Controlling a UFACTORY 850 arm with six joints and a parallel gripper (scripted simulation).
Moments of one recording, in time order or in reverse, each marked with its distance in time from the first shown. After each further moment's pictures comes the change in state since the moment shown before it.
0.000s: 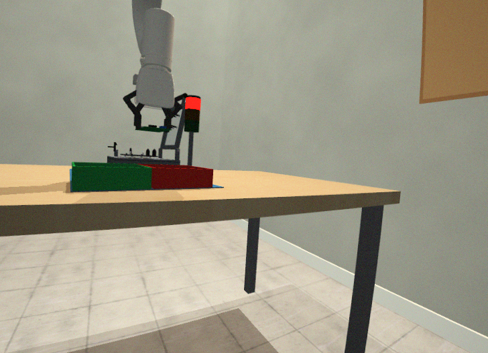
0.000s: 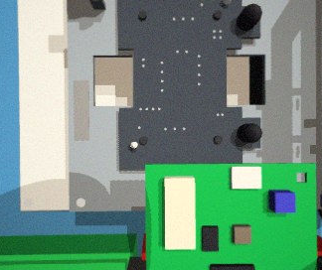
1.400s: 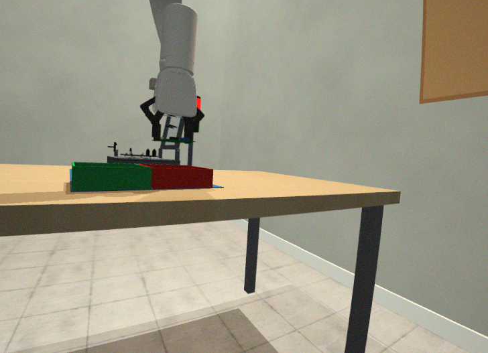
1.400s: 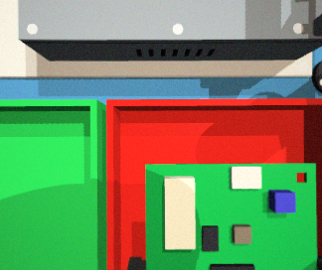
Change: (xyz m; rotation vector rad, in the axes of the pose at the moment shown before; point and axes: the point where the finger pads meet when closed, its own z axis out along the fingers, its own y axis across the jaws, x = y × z) arm -0.107 0.020 0.033 0.002 0.009 -0.002
